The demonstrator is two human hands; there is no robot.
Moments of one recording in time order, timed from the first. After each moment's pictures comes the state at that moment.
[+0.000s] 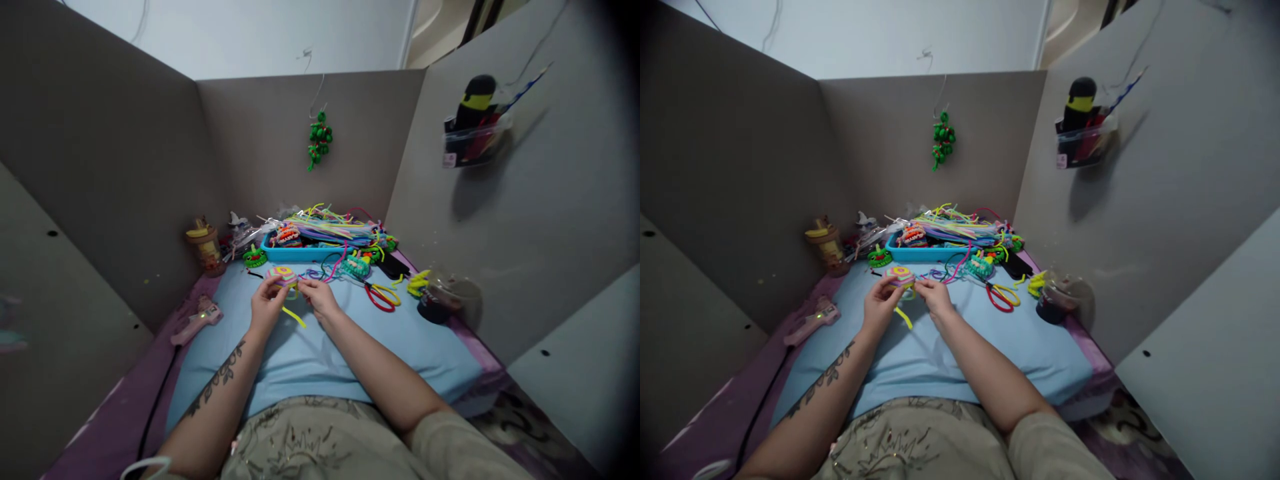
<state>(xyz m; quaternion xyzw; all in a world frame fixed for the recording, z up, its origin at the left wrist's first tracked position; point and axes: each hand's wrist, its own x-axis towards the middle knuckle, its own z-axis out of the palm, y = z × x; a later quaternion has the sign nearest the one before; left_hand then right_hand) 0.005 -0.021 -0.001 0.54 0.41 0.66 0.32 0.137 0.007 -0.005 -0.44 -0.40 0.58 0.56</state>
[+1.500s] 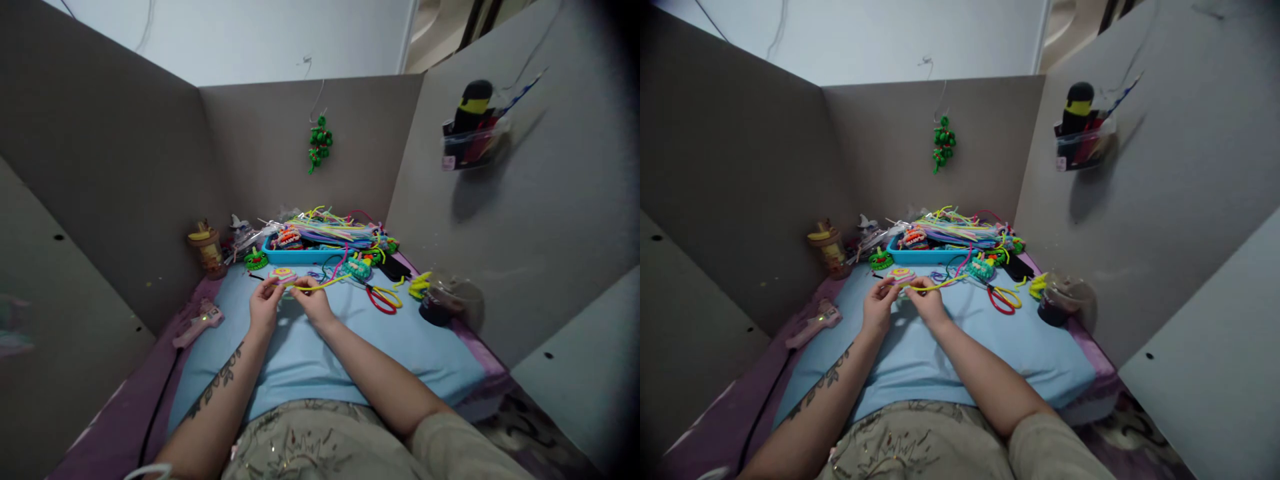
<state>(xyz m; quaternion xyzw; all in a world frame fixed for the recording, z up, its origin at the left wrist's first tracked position) 0.003 -0.015 0.002 0.42 0.40 0.70 0.42 0.126 -0.005 0.001 -0.36 -0.54 0.45 0.61</state>
